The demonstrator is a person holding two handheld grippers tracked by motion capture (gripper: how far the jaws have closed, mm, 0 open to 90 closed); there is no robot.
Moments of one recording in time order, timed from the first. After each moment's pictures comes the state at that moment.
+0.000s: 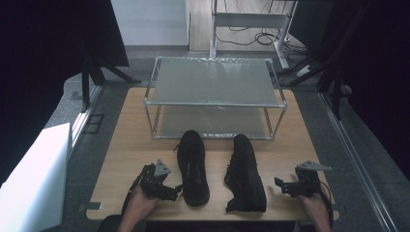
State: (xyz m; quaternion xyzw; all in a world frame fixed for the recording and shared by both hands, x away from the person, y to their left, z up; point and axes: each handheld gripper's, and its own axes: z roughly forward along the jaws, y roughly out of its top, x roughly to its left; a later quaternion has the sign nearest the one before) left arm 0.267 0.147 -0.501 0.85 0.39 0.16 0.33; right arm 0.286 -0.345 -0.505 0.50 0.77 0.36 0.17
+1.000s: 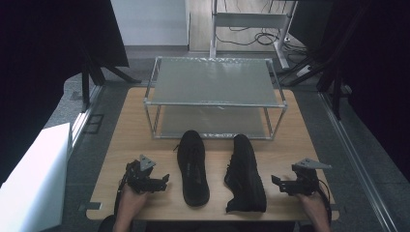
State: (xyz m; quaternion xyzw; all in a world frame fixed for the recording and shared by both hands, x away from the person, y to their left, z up) left arm 0.276 0.183 -0.503 0.79 0.48 0.21 0.31; right arm 0.286 -0.334 -0.491 0.48 0.77 0.39 0.17
